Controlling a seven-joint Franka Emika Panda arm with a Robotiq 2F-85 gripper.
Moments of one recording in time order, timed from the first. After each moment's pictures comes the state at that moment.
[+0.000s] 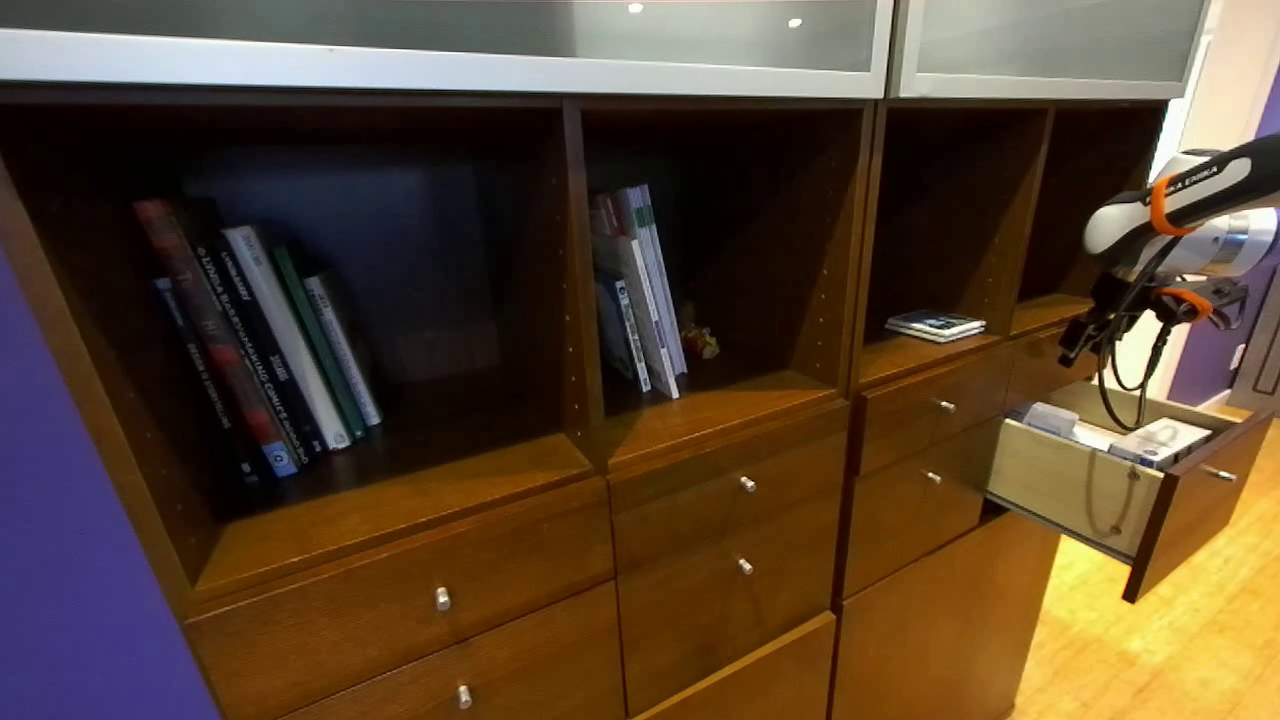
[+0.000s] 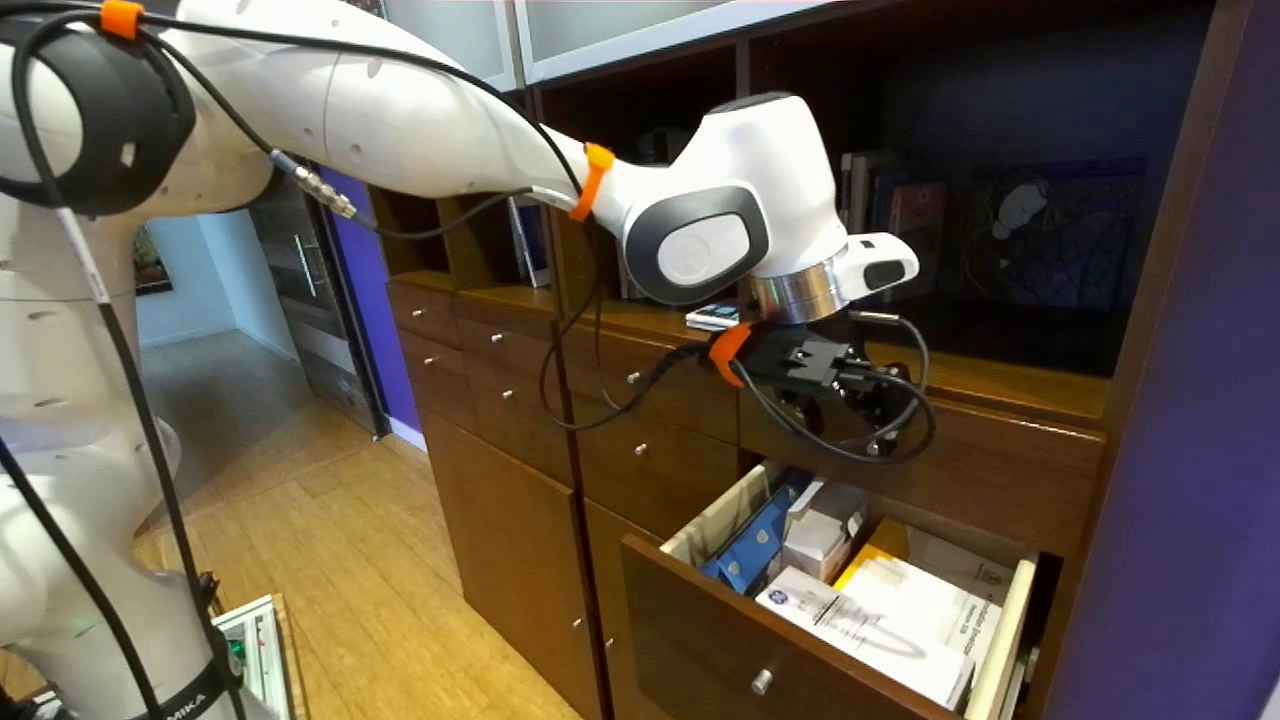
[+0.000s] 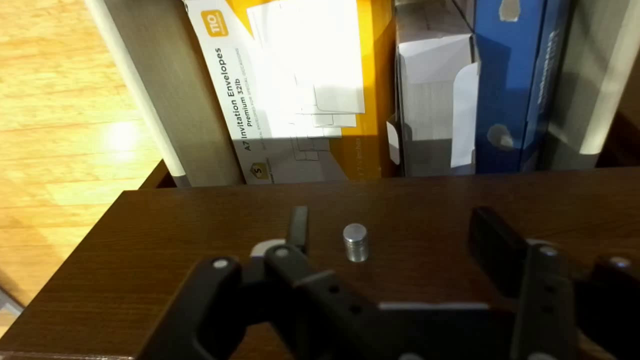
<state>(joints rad) -0.33 0.29 -0.22 -1.76 0.16 2.40 -0.63</state>
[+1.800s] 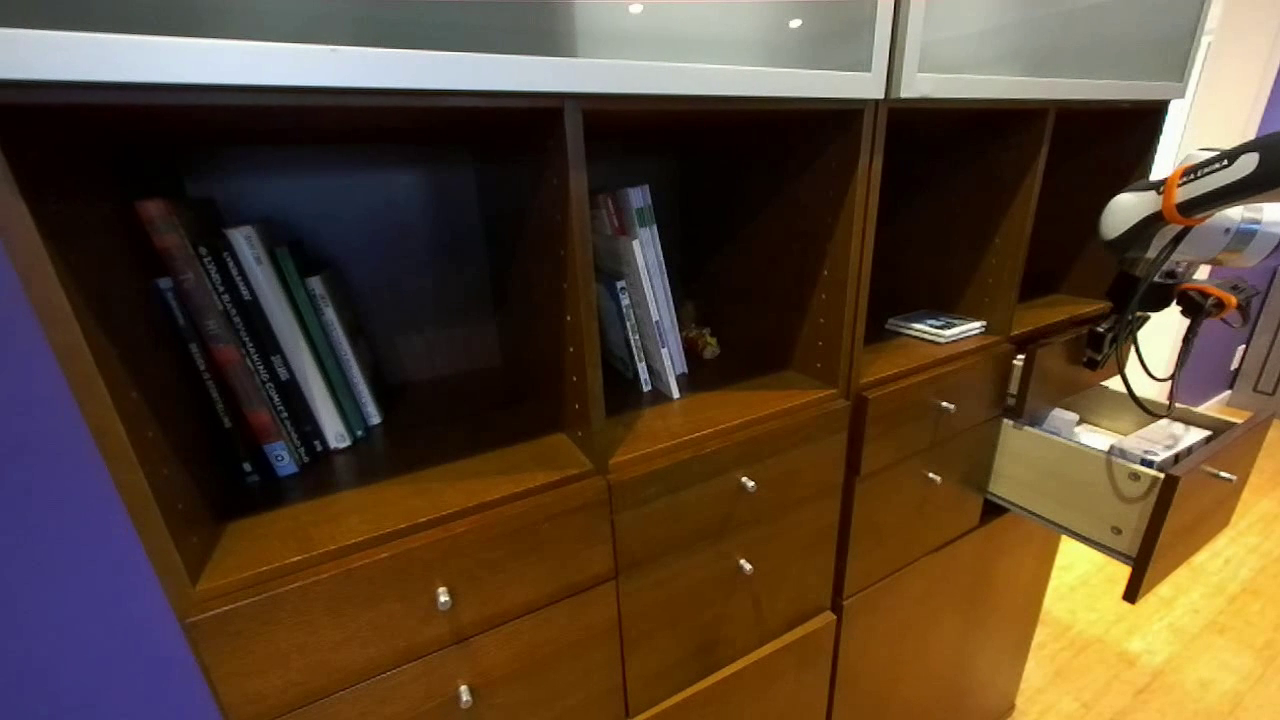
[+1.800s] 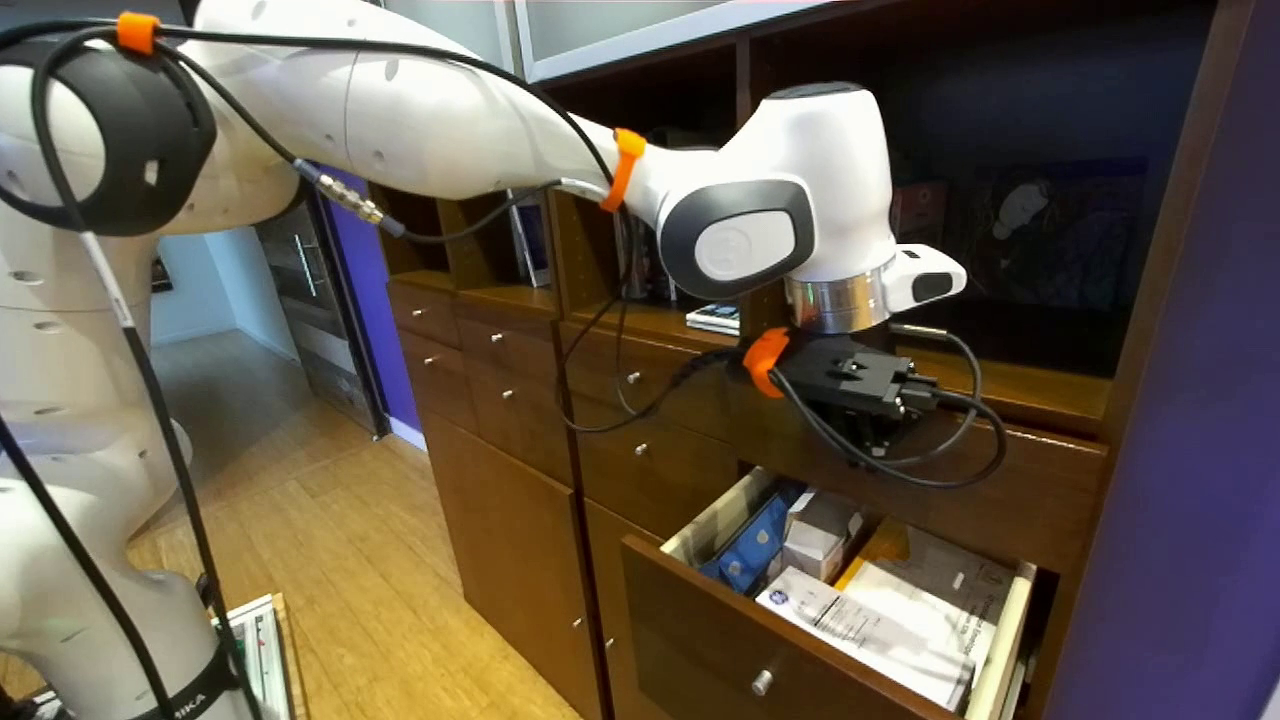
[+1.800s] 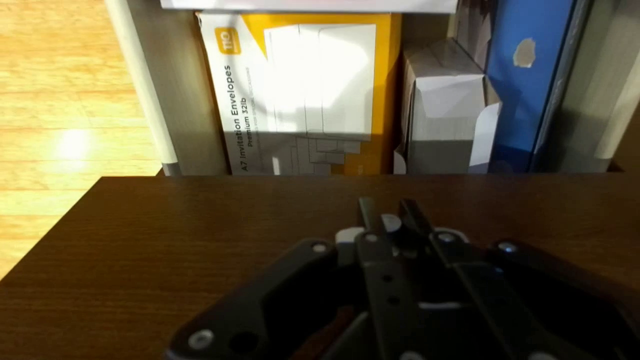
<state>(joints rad) -0.43 0.35 -0.16 -1.64 0.19 2.24 -0.78</state>
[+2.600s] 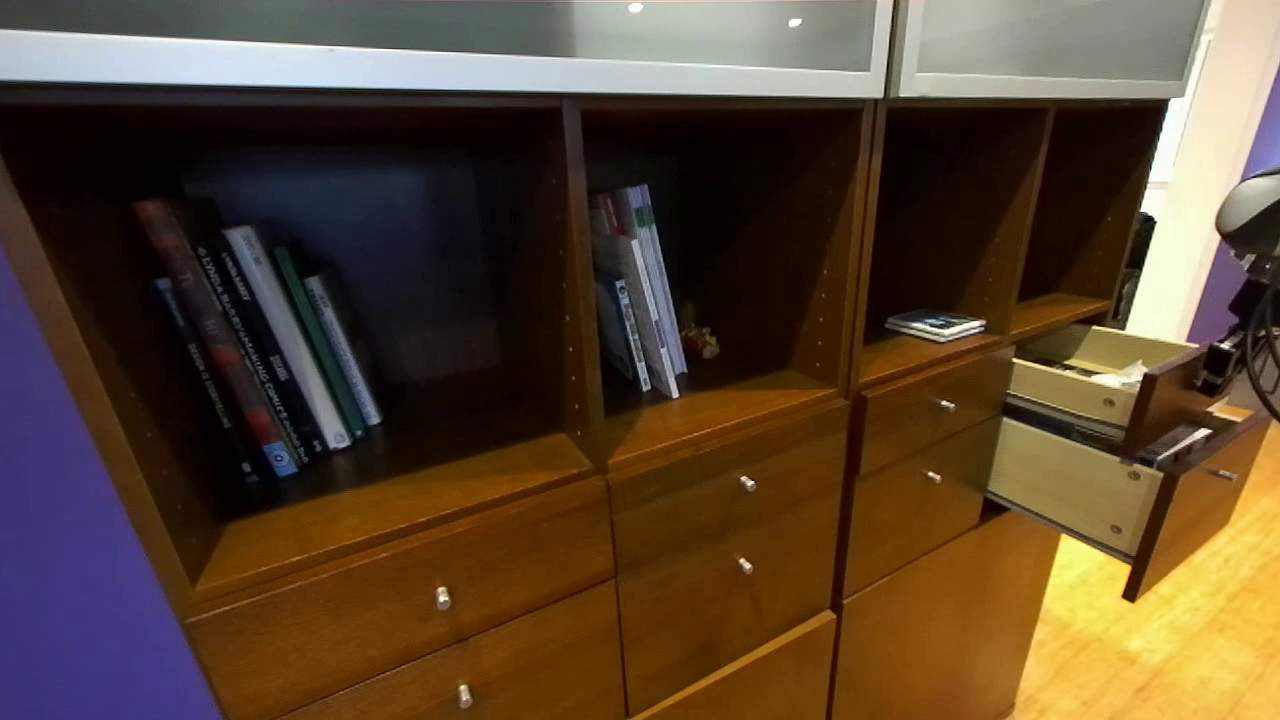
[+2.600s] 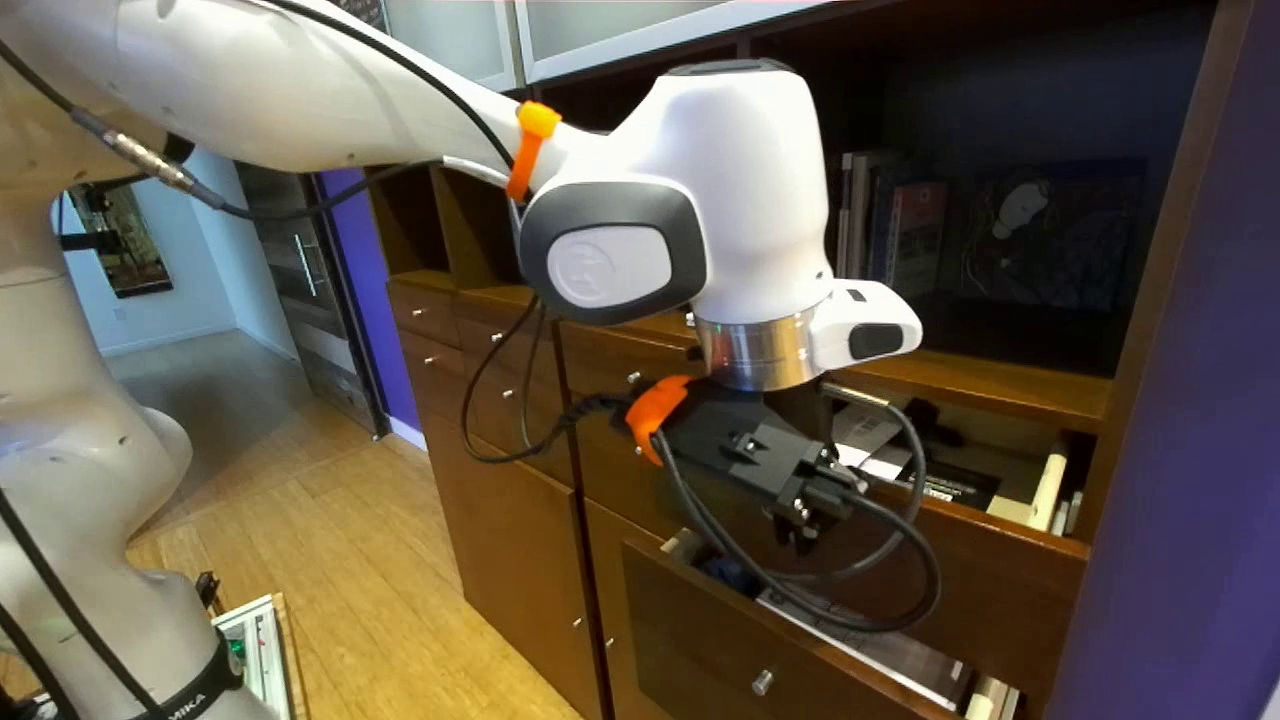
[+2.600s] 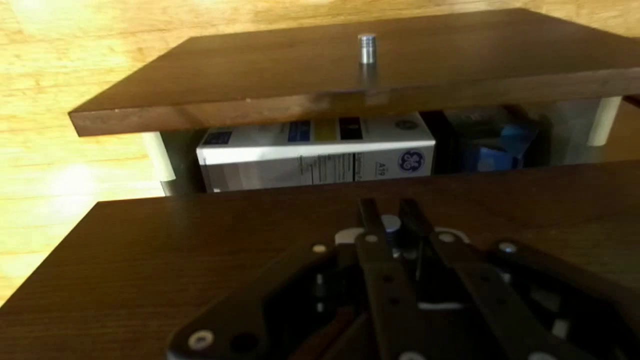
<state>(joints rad) -0.44 0.09 -0.31 -1.97 0.19 2.24 -0.91</state>
